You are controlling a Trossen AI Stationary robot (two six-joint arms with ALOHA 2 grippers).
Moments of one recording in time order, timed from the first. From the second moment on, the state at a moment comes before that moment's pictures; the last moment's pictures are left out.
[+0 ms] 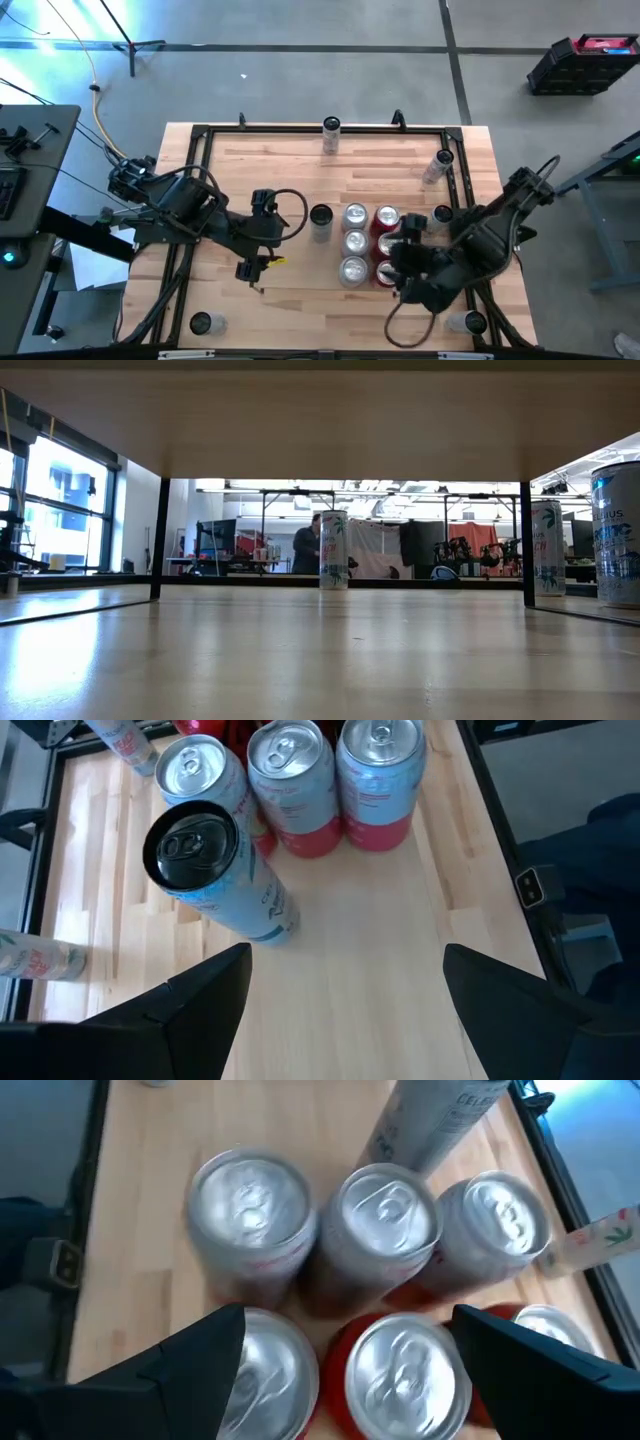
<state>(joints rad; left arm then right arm) -0.48 1.62 2.01 -1.31 -0.33 -0.18 0.73 1.58 1.78 -1.32 0.64 0.62</state>
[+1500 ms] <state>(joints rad) -0.51 1.62 2.01 -1.28 -0.33 -0.23 0.79 1.61 1.79 -1.46 0.68 0.79</state>
